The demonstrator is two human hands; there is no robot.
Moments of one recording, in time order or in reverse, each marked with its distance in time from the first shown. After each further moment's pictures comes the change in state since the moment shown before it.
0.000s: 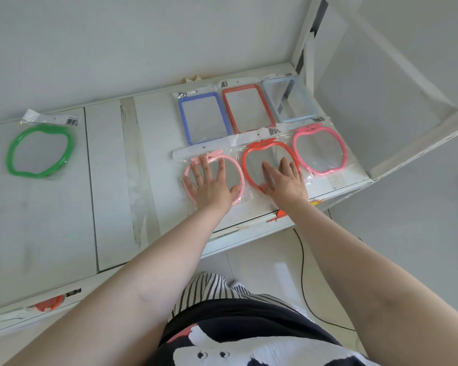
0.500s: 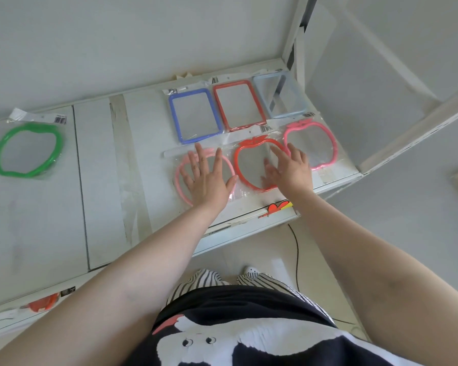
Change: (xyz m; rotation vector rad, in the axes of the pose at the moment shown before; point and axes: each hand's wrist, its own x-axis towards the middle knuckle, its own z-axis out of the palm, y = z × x) left_hand -0.005 0.013 -0.001 -0.037 0.151 0.060; right_hand 0.006 0.023 -0.017 0.133 0.323 0.000
